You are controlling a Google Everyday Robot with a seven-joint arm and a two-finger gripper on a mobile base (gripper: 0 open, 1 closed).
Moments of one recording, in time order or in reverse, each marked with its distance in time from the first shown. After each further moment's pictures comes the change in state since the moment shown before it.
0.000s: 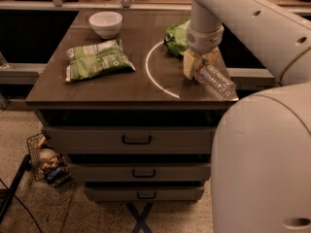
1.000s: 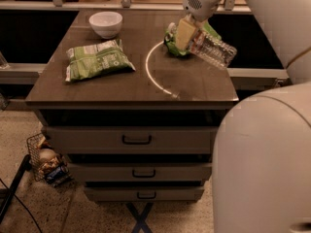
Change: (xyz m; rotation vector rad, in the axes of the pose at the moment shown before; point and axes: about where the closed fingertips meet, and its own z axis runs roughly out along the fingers) arm -0.040 0.025 -0.096 -0.058 -0.251 -0.432
